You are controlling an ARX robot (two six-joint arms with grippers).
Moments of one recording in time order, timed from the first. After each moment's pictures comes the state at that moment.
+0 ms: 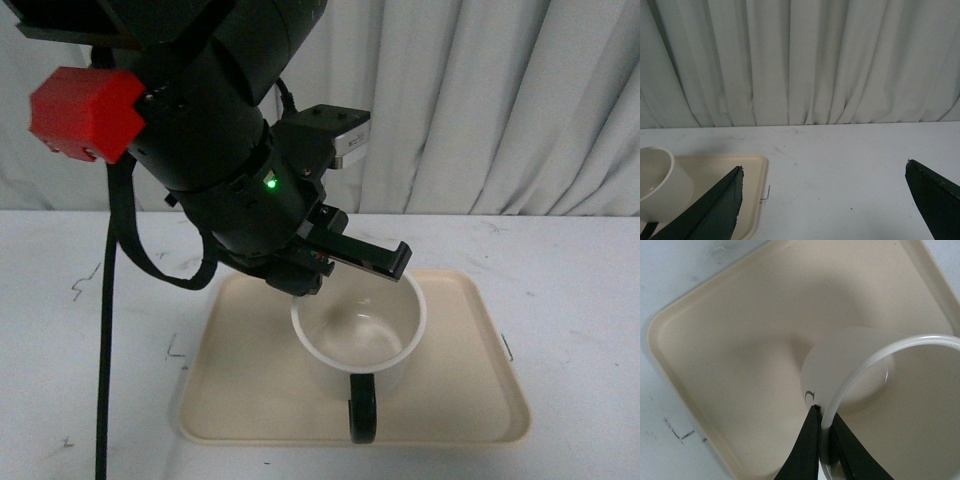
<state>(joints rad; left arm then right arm) -0.48 1.90 1.29 -0.42 0.04 0.06 0.00 0.00 0.01 0.00 0.00 -0.01</state>
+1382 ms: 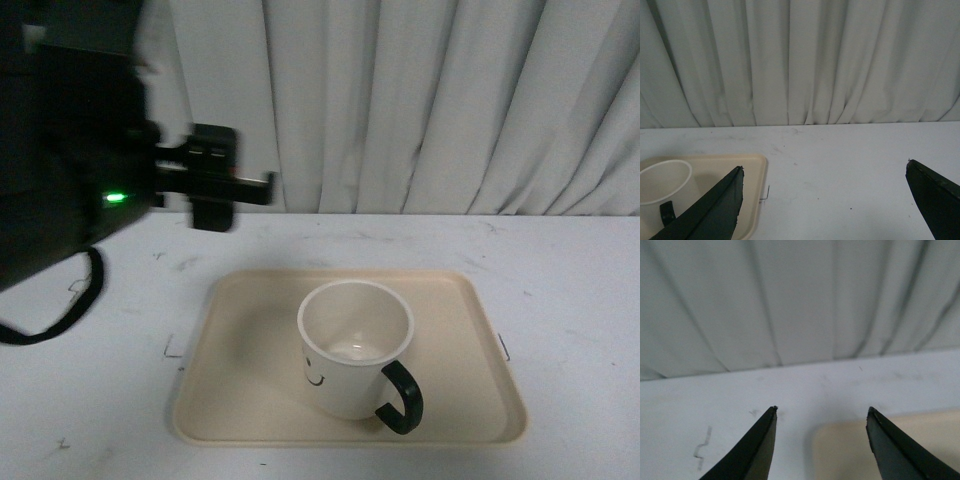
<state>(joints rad) -0.38 1.61 0.61 0.83 -0.37 0.02 0.00 0.00 0.01 0.00 0.00 -0.01</state>
